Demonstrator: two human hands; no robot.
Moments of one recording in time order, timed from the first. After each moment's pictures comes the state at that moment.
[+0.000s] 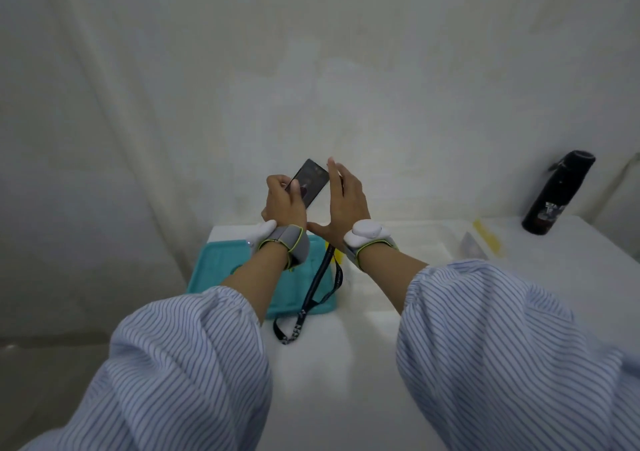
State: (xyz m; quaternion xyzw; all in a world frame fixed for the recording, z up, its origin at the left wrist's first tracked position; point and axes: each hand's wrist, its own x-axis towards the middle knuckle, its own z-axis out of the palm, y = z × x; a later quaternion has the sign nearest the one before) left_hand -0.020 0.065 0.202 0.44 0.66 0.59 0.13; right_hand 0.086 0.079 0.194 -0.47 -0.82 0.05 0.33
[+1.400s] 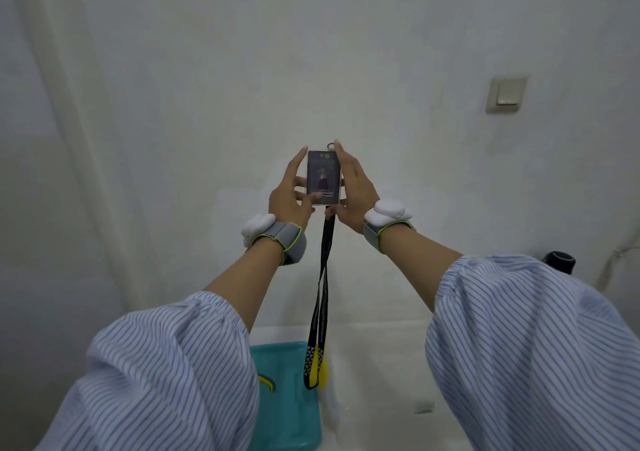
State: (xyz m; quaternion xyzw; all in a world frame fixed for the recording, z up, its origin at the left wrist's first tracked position) left_hand -0.005 0.153 0.370 0.61 0.51 0.60 0.11; right_hand 0.128 0.193 0.376 -0.33 -0.83 0.09 0.44
